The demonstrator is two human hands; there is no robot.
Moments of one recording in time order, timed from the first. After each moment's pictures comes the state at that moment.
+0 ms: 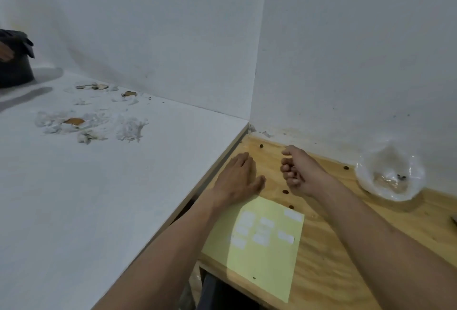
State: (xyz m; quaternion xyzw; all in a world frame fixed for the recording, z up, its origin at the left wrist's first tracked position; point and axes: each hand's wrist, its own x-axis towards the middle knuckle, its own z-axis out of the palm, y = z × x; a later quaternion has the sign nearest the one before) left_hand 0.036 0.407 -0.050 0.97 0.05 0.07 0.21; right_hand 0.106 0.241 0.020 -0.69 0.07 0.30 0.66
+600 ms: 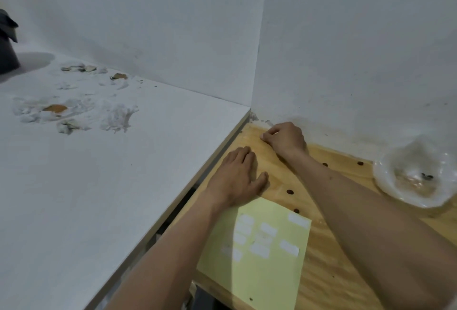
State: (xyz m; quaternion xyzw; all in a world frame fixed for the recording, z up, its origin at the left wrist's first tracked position) left_hand 0.051 0.411 -0.061 0.98 0.03 0.09 0.16; right_hand 0.194 0.311 -0.018 -0.93 -0.12 0.03 0.35
